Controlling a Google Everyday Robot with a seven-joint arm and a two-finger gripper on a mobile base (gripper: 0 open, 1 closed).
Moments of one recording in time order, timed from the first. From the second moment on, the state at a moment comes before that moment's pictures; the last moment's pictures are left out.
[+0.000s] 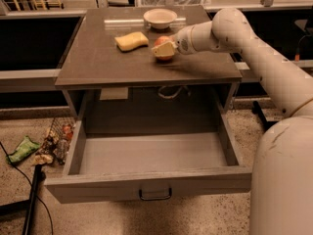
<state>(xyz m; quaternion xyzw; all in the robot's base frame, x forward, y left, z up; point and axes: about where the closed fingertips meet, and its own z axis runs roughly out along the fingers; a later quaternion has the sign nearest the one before) 0.816 -0.037 0.849 -0.37 0.76 0.23 0.47</state>
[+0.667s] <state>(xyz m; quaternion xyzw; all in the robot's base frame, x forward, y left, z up) 0.770 -0.043 0.874 -0.41 0.75 0.22 0.48</state>
